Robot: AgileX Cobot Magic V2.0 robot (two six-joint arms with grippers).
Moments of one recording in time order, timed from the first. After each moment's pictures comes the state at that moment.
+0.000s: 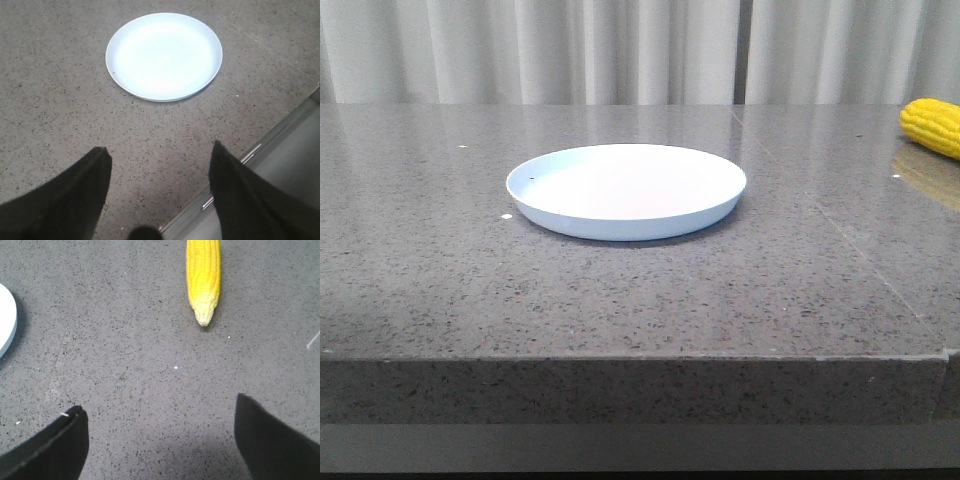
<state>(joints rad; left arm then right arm) -0.64 0.75 -0.95 0.00 0.91 0.08 0.00 0.71 -0.77 0.01 0.73 0.02</state>
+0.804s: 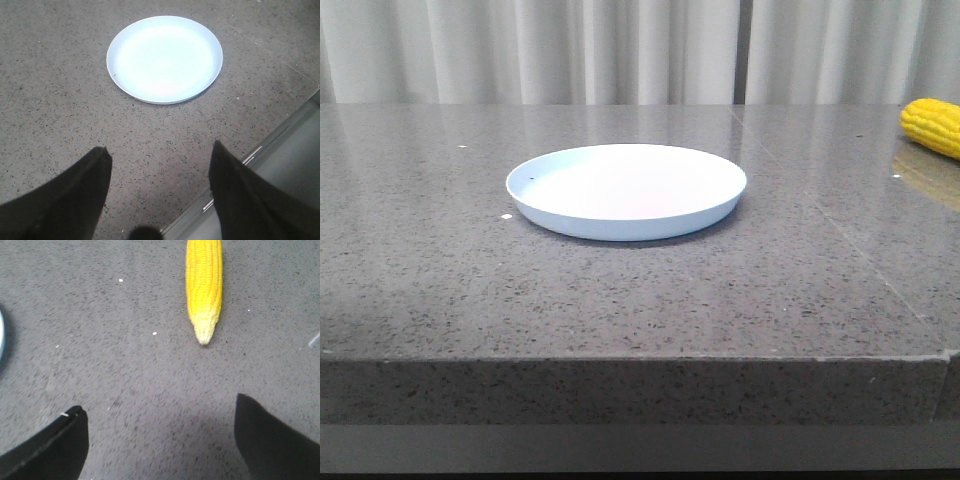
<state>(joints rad) -0.64 0.75 -0.95 0.00 0.91 0.08 -0.03 0.96 -0.95 0.01 0.73 0.02</state>
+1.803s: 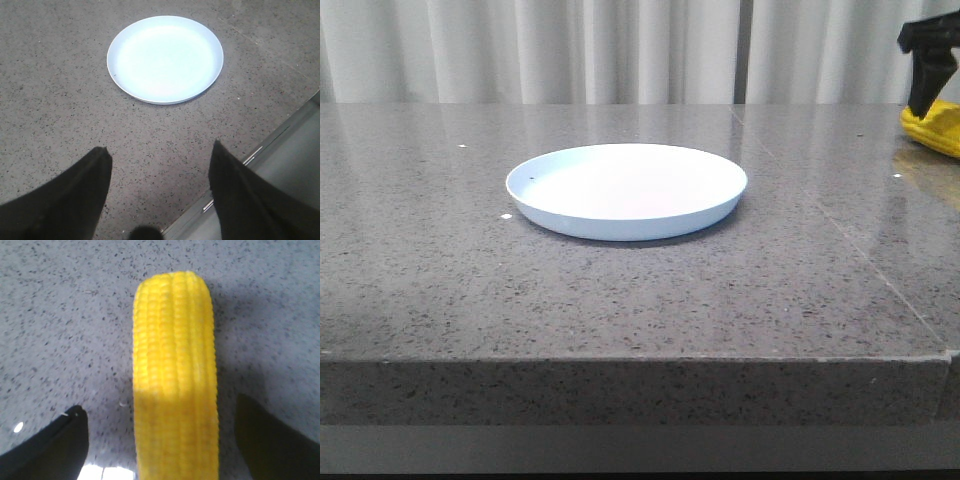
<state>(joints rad) -0.64 0.75 -0.95 0.00 0.91 0.08 -0.10 1.91 -1.66 0.00 0.77 0.02</state>
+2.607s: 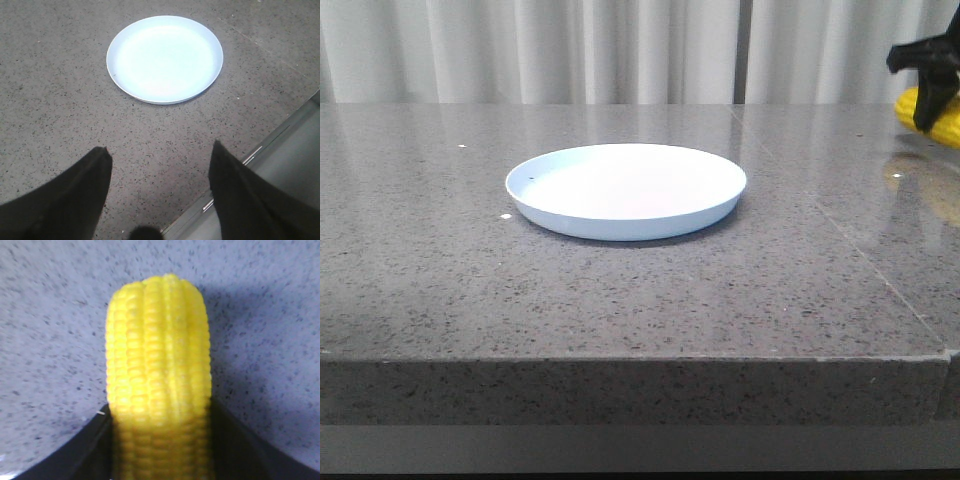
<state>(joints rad) -0.64 0.75 -0.95 0.00 0.91 0.08 -0.10 1.94 -1.67 0.01 0.73 0.02</state>
